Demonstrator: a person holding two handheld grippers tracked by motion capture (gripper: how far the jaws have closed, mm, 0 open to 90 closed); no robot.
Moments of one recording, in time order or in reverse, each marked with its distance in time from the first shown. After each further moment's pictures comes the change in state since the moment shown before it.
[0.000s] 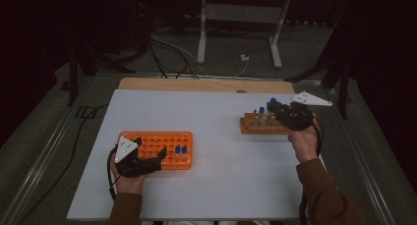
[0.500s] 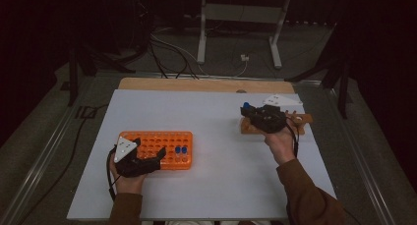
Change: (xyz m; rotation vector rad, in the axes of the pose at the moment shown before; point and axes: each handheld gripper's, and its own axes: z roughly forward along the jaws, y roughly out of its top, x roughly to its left) left arm 0.002 -0.001 0.000 0.004 0.014 -0.017; right arm 0.058 0.005 0.035 0.024 0.143 -0.027
